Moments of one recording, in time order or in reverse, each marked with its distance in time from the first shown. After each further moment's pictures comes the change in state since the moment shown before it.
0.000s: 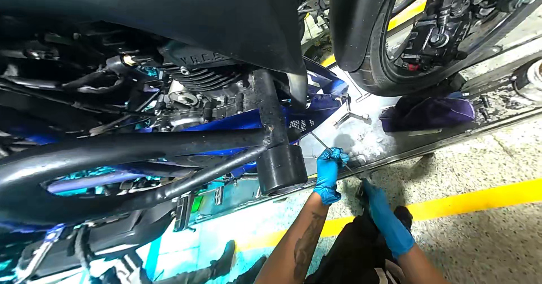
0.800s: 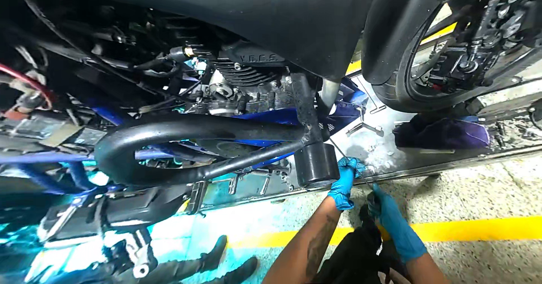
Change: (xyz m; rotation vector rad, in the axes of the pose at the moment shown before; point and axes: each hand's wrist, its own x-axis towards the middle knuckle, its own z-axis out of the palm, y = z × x) left_hand -0.001 -0.005 0.006 -0.025 -0.071 -0.064; right_hand 0.009 -0.018 -0.008 0.084 -0.069 0.122
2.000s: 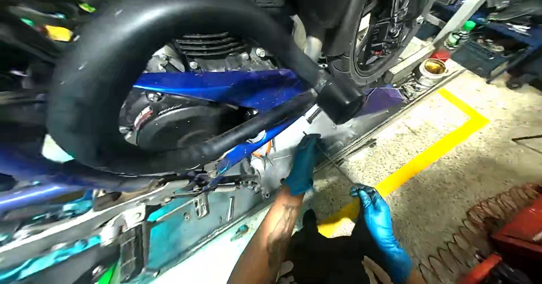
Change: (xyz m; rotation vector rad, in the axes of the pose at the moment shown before) left_hand -0.018 0.022 -0.102 -0.058 -0.421 0.201; right_hand -0.126 0.086 0.076 -0.357 0.553 -0.776
